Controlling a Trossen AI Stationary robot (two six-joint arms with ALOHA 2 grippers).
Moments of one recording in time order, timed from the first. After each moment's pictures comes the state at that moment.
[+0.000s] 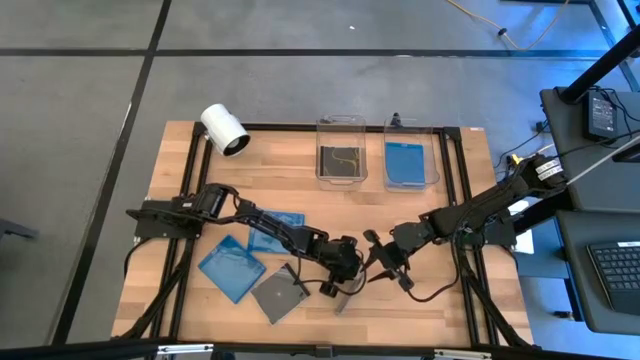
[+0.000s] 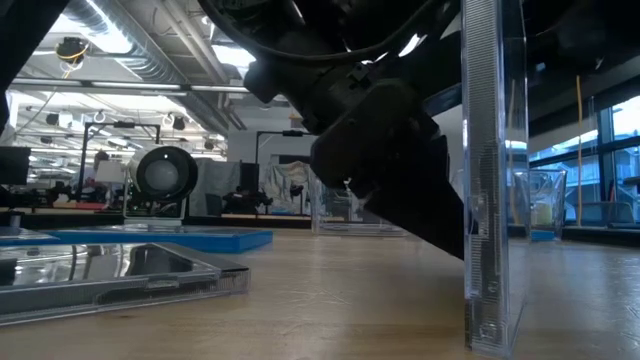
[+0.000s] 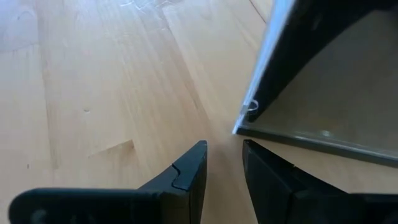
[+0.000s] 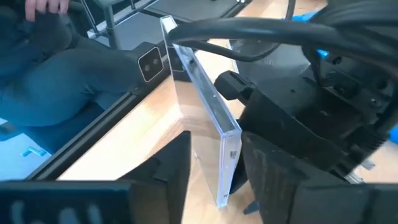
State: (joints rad) left arm -0.24 2.24 1.48 -0.03 0.07 0.09; right arm 0.39 1.36 0.60 0.27 -0.21 -0.06
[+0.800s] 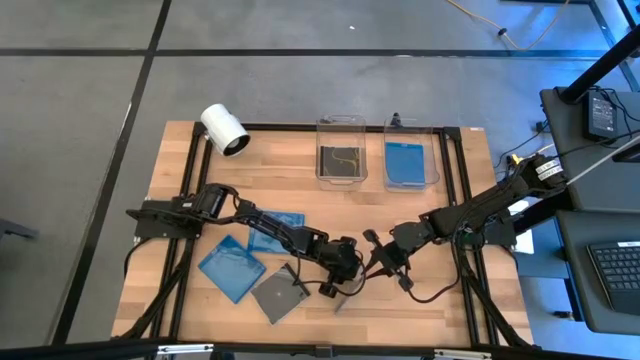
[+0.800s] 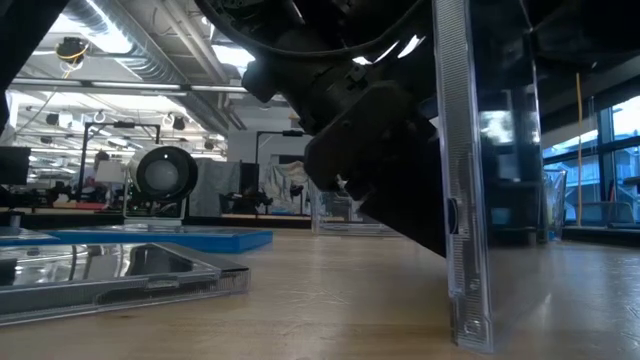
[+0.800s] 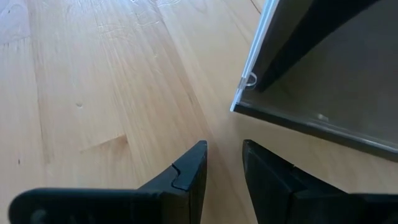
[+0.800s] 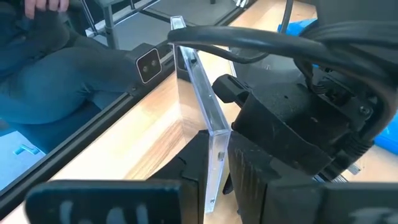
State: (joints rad) left arm -0.24 2.24 1.48 -0.05 0.07 0.09; right arm 0.39 1.36 0.60 0.28 -0.20 -0.09
